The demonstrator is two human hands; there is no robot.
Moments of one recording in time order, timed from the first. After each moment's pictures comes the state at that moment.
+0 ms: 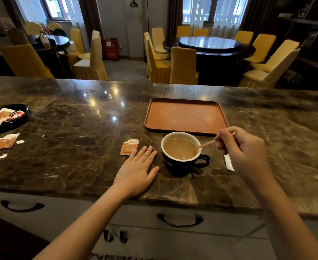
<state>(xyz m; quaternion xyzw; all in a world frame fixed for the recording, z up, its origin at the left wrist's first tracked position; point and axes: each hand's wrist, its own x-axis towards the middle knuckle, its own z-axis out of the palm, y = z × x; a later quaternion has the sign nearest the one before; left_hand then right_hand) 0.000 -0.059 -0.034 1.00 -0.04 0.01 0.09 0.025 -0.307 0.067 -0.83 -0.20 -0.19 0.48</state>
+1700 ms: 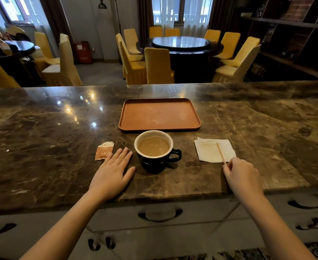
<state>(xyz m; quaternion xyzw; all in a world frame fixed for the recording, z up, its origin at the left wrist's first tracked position) 0.002 -0.058 -0.038 1.00 -0.05 0.03 0.08 0.016 -0.386 -0.001 -0.98 0.08 -0.11 0.12</state>
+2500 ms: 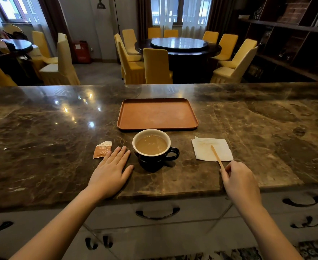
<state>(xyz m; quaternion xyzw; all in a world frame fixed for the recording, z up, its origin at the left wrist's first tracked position) 0.000 -0.060 -0.036 1.00 -0.05 0.02 0.07 -0.002 -0.389 -0.009 -0.97 0.06 -0.14 0.17</state>
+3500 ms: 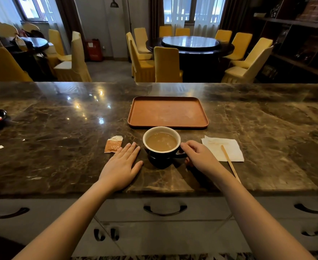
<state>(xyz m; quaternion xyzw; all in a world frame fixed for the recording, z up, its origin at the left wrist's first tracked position) -0.001 -0.062 -0.032 0.99 -0.05 0.01 0.10 0.039 -0.300 0.018 -0.84 -0.09 0.12 0.52</state>
